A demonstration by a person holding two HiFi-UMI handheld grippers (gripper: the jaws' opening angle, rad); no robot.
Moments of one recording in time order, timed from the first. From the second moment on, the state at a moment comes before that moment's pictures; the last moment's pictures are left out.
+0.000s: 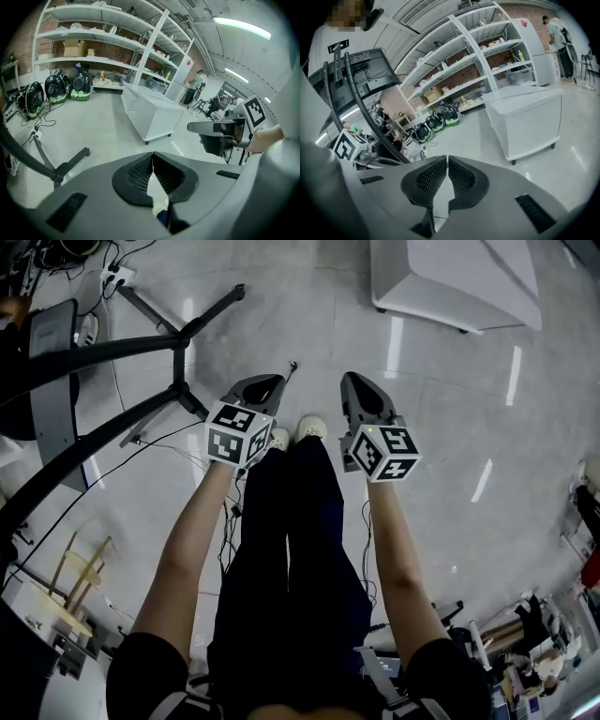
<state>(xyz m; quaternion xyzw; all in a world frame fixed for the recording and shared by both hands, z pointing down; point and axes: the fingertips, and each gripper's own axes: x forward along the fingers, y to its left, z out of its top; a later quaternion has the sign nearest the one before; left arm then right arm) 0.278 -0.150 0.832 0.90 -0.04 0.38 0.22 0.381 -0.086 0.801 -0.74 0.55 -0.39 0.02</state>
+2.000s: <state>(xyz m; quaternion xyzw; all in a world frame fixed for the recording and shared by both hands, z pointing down) 0.266 -0.114 1.378 0.78 -0.08 0.60 0.14 0.366 -0.090 1.206 -0.73 0.53 -0.44 0.04</state>
